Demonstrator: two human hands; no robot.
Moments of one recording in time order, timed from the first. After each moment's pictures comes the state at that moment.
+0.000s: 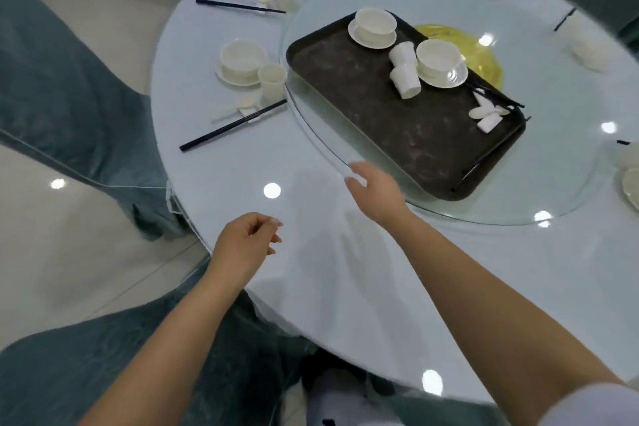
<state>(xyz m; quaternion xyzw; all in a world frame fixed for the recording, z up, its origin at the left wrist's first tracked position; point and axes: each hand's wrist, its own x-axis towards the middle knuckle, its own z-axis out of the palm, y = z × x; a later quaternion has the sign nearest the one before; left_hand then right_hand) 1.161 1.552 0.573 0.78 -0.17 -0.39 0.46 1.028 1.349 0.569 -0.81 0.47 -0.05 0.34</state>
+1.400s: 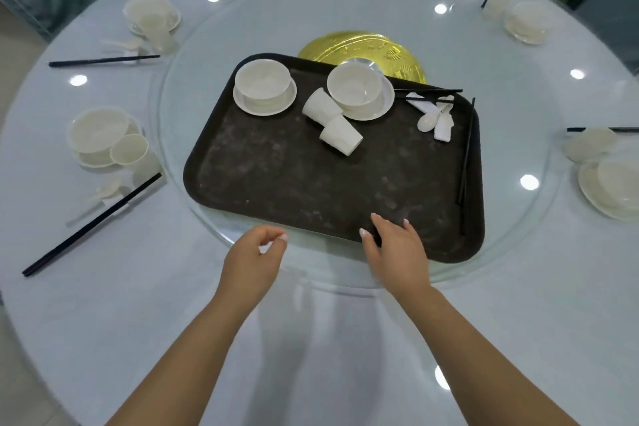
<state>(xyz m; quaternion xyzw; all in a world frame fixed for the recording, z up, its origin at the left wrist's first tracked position) 1.078 1.298 0.560 0.82 -0.30 -0.36 0.33 0.876 1.190 0.508 -0.82 0.55 -0.05 0.17</state>
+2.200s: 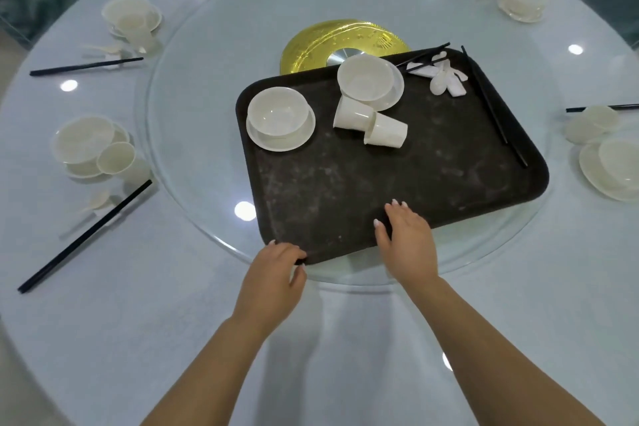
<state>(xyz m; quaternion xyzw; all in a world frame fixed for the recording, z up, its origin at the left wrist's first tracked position) 1.056 1.301 0.525 0.77 -0.56 -0.24 0.16 0.862 1.170 0.496 -0.78 0.60 -0.04 0.17</state>
